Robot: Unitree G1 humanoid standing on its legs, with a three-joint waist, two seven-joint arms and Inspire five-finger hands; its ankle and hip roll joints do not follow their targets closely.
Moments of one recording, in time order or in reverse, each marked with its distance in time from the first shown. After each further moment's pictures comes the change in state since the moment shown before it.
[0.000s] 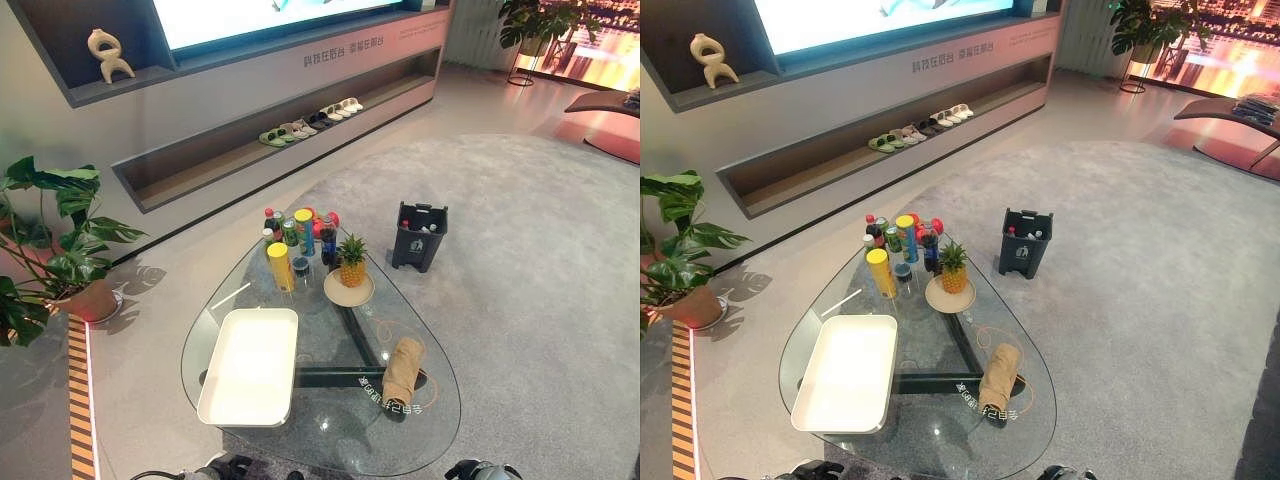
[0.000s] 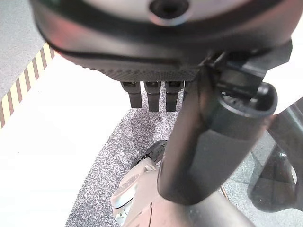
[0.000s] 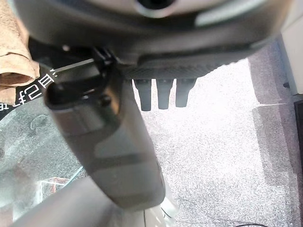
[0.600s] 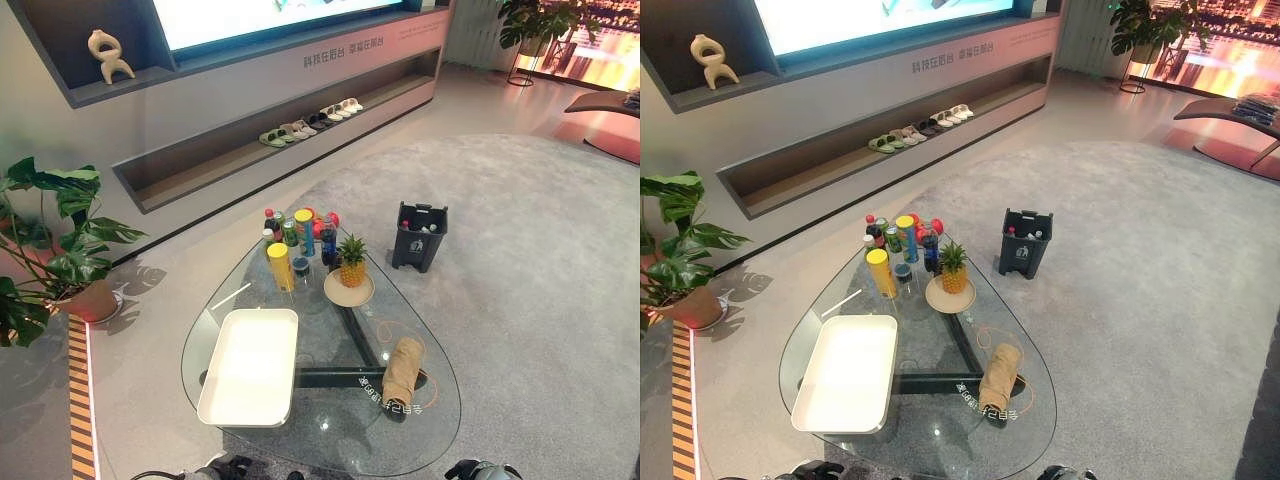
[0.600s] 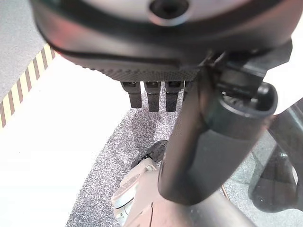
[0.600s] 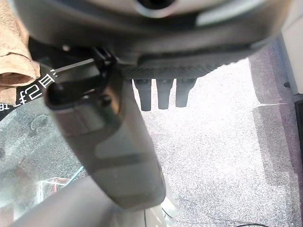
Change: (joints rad) left arm 0.000 -0.001 0.000 0.000 0.001 0.007 0.002; right arm 0.000 0.000 0.000 0.000 0.003 0.000 -0.001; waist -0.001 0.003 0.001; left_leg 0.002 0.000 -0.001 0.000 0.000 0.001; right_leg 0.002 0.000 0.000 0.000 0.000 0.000
